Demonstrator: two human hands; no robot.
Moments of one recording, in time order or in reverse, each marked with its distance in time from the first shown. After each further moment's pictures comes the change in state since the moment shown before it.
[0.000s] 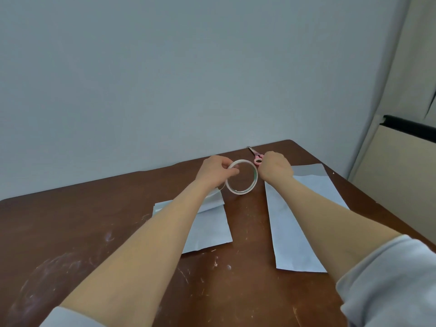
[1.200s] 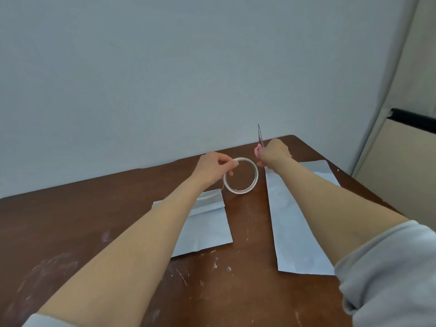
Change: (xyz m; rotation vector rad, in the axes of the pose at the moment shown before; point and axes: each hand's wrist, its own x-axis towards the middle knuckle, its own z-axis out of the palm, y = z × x) left_hand 0.003 -0.005 -0.005 -0.050 -0.019 0.042; right_hand 0.032 -0.008 -0.004 0.485 -0.102 0.176
